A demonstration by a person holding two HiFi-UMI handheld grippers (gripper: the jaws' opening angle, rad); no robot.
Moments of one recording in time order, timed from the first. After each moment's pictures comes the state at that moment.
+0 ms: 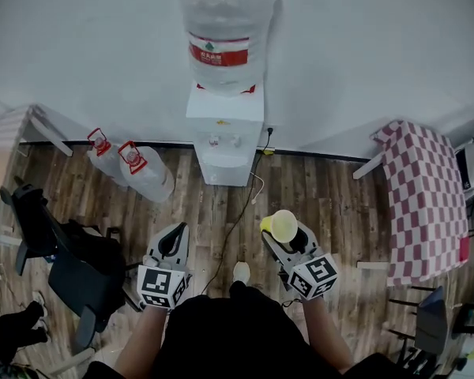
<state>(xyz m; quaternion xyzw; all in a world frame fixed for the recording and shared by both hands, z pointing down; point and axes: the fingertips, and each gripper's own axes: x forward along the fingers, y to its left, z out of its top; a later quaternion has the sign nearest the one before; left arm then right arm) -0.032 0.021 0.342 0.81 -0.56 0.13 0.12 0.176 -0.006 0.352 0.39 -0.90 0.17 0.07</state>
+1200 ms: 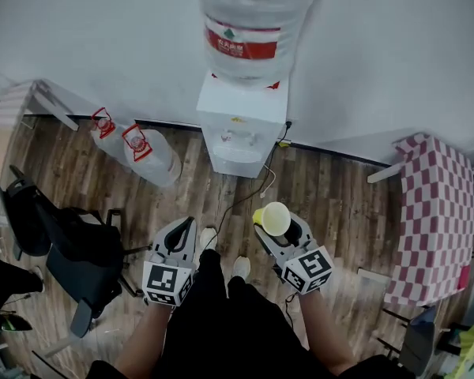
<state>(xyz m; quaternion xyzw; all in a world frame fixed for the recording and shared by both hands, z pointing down) -0.038 -0.044 0.380 0.78 -0.59 0.14 0.16 0.124 -0.086 0.392 0.31 -0.93 0.19 0.09</state>
